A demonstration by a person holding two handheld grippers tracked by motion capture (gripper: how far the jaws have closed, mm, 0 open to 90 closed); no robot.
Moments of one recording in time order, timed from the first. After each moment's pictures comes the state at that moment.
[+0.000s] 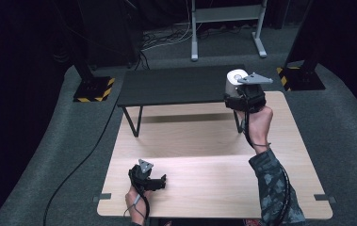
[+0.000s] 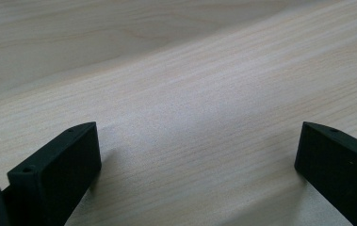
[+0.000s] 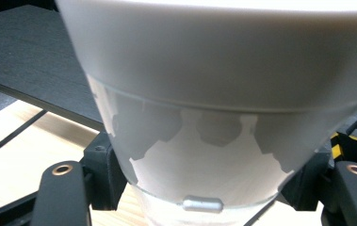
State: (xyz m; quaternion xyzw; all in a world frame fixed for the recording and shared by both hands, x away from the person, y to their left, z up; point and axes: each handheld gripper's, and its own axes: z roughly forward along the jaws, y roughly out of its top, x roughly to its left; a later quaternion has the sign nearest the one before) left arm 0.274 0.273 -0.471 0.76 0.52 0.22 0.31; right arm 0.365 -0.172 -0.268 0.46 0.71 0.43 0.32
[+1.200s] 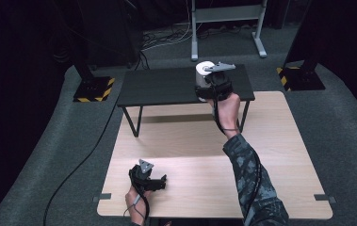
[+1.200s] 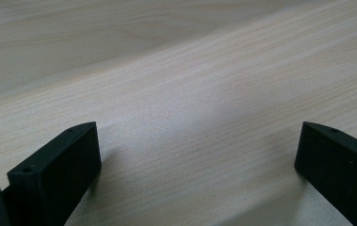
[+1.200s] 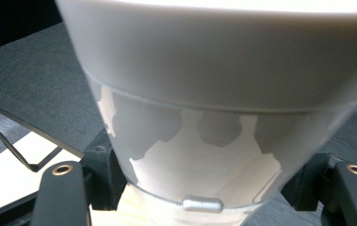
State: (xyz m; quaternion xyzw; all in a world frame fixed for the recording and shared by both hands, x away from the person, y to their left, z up) left arm 0.275 0.274 -0.471 0.77 0.51 0.22 0.32; right arm 0.423 -0.106 -0.261 0.44 0.73 0.44 0.28
